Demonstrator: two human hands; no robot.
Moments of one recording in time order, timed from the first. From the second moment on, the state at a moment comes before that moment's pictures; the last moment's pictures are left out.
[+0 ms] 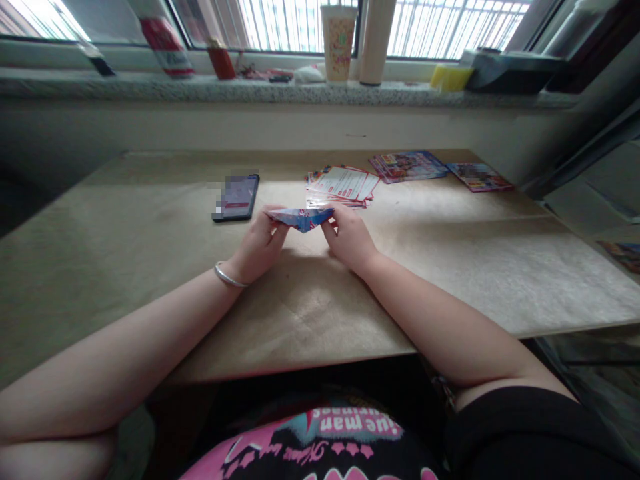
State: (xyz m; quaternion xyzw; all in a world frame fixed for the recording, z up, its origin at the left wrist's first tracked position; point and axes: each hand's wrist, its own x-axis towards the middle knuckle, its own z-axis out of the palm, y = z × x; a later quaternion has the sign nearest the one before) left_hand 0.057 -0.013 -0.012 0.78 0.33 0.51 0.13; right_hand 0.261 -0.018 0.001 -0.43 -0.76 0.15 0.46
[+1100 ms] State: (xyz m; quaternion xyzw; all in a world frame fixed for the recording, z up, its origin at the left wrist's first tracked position) left_hand 0.066 0.000 -0.020 0.55 0.34 0.63 0.43; right_hand 0.254 -0.007 -0.014 -0.42 -0.61 0.42 0.53
